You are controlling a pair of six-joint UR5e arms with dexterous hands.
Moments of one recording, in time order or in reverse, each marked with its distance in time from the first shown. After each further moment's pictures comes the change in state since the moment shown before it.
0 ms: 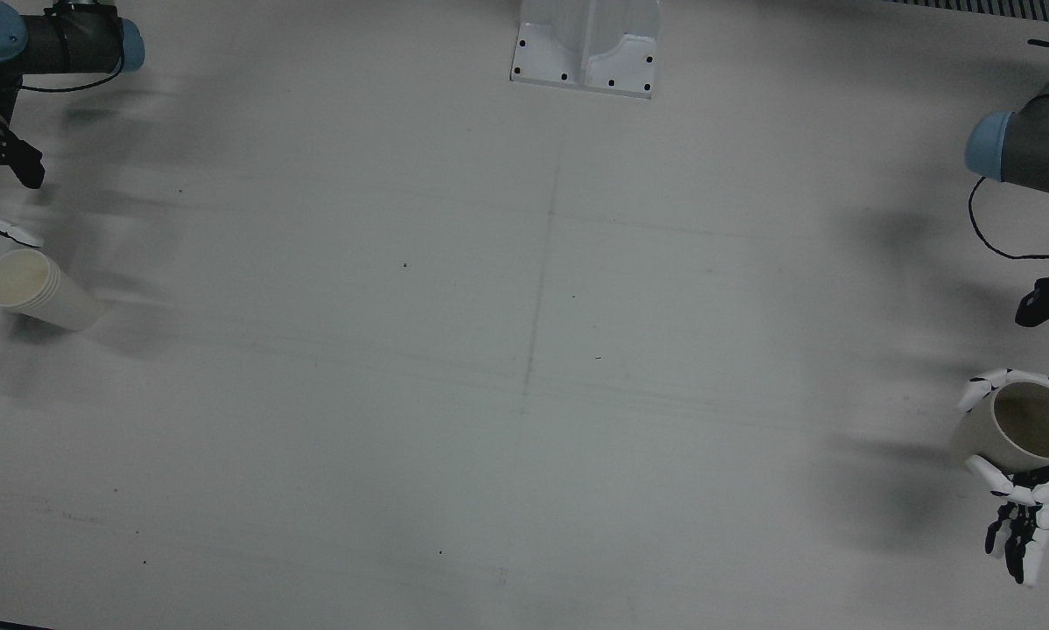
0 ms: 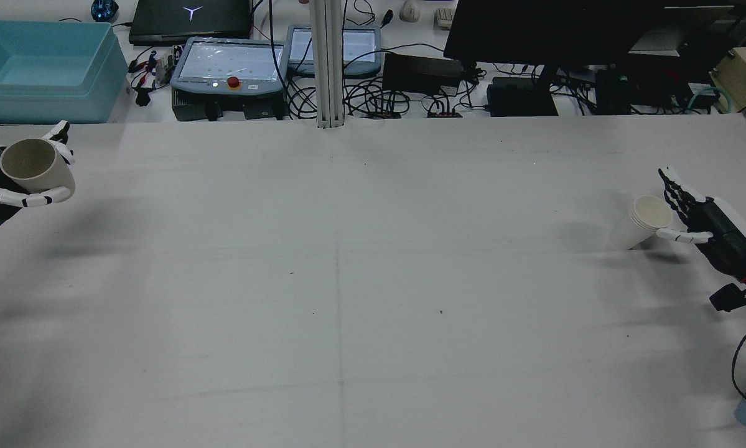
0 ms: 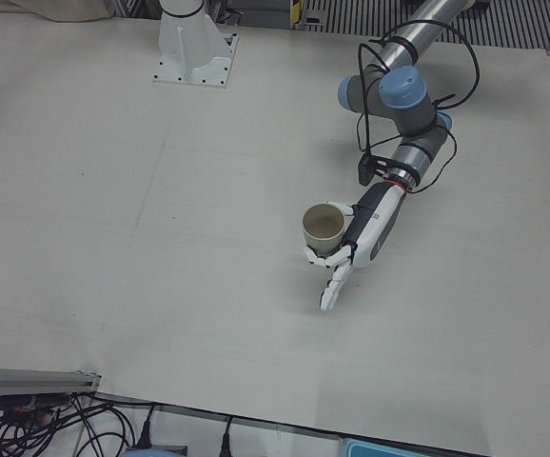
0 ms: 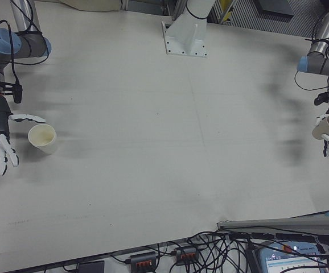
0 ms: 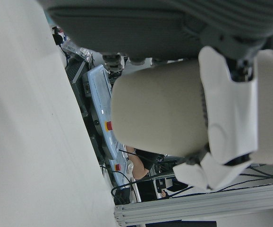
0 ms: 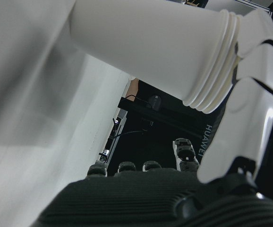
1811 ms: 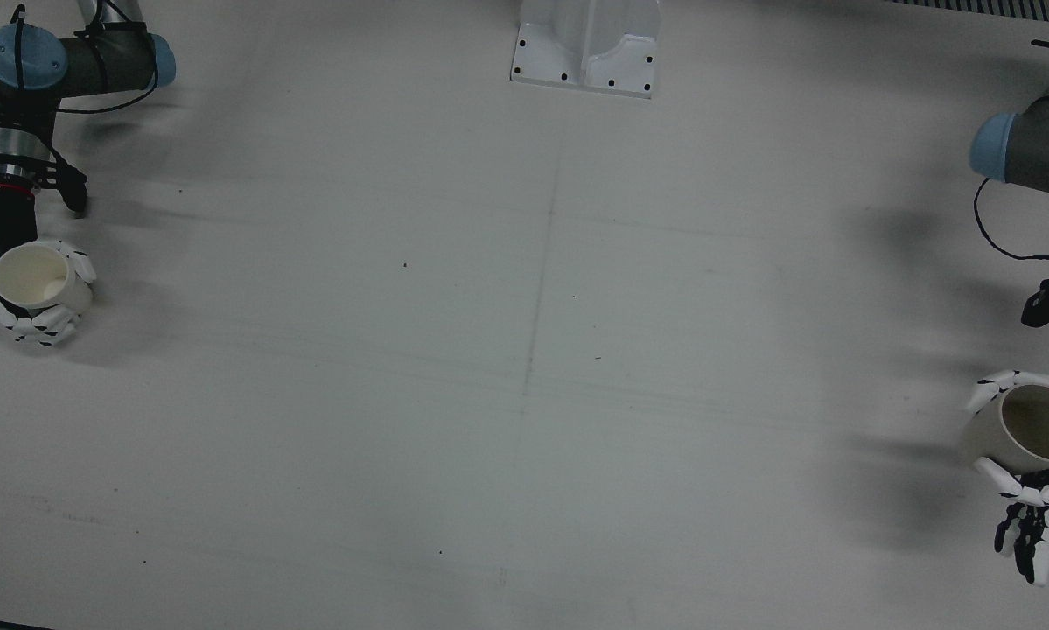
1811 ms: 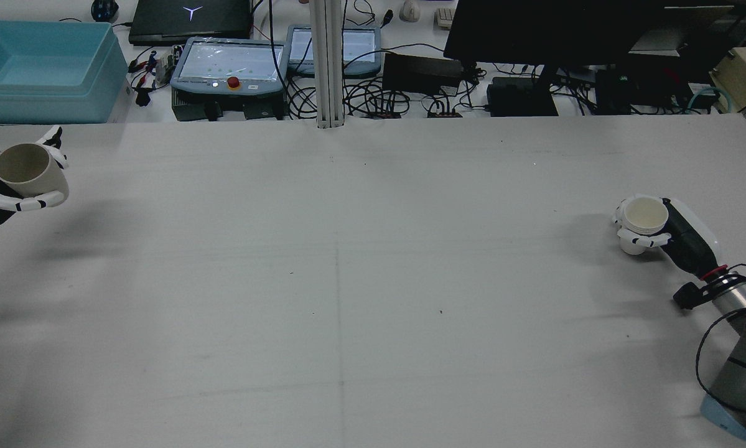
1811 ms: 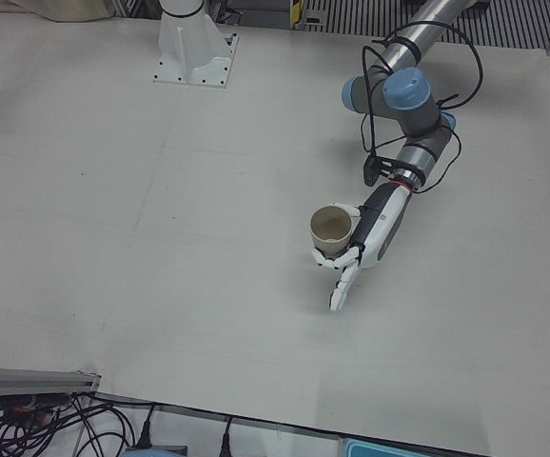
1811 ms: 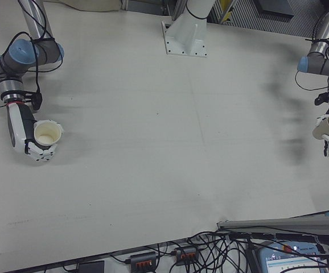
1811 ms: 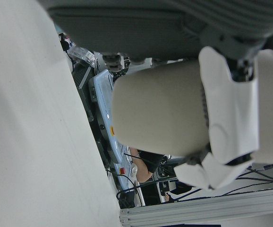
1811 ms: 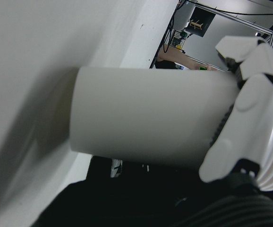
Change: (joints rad) left arm 0.000 0.016 0.009 -0.005 -0.005 -0.001; right arm -0.063 0.067 0.001 -0.049 0.004 -0.056
